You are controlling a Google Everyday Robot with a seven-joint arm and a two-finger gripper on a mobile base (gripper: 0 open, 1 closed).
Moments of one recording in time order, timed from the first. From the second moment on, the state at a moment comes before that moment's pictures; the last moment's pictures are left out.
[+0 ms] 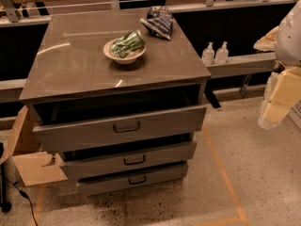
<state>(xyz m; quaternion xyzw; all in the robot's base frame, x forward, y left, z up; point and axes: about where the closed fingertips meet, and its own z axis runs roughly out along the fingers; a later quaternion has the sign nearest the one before) 0.438 -0.217 0.976 -0.60 0.78 -0.03 0.16</state>
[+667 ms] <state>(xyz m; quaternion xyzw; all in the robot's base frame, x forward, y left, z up) 0.459 -0.220 0.980 -0.57 0.79 -0.03 0.21</state>
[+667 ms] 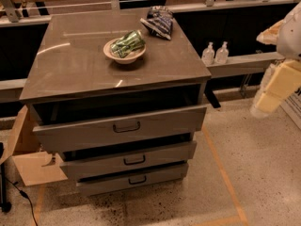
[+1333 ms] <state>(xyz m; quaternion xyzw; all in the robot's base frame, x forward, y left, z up) 0.597 -0.234 1.001 -0.49 0.76 0.06 0.42</state>
